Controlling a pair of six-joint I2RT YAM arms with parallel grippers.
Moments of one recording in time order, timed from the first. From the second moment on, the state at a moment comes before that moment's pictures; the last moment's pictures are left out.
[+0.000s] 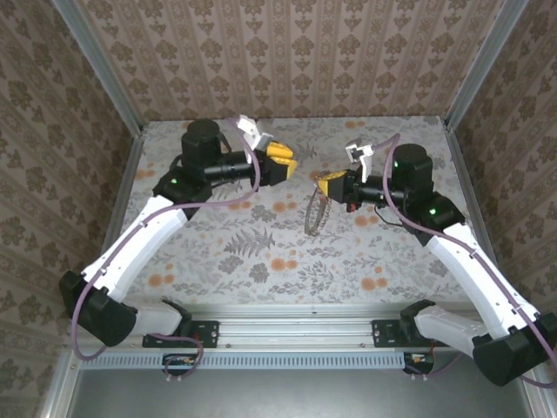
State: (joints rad) left arm -0.59 1.31 1.34 -0.21 0.79 0.01; right arm 0.38 1.08 1.12 -0.37 -0.71 0.23
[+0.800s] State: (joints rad) left arm -0.60 1.40 1.46 -0.57 0.98 0.16; right arm 0.46 1.22 1.36 -0.77 -0.70 -0.08
